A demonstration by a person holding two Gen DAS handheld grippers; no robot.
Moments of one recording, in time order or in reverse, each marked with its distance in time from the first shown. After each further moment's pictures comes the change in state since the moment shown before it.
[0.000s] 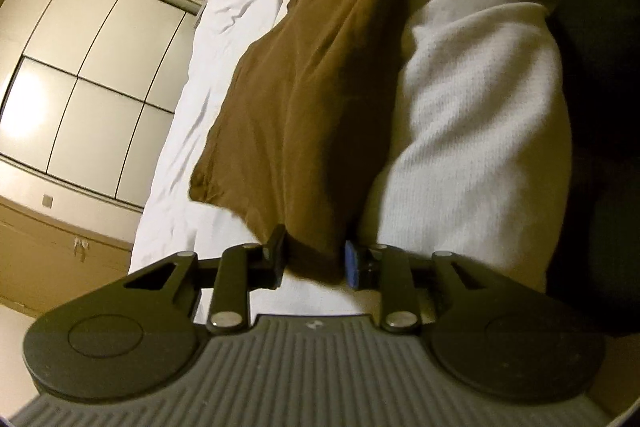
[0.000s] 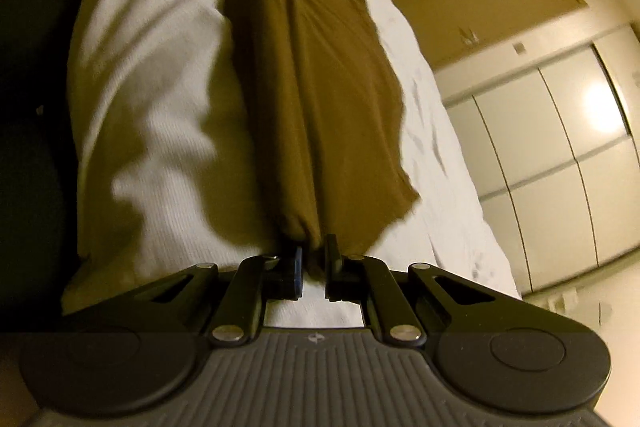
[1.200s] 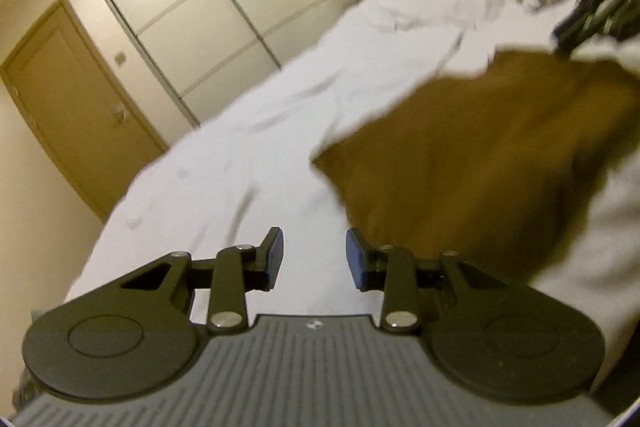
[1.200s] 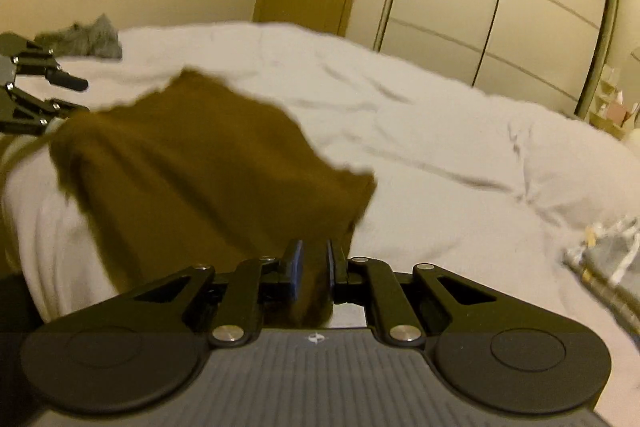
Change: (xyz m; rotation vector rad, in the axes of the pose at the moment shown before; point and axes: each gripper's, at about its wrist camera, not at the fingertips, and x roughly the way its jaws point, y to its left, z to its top) left arm -0.006 0.088 -0.016 -0.634 -0.045 0.152; right arm 0.008 -0.110 -0.004 0.822 -0.125 0.150
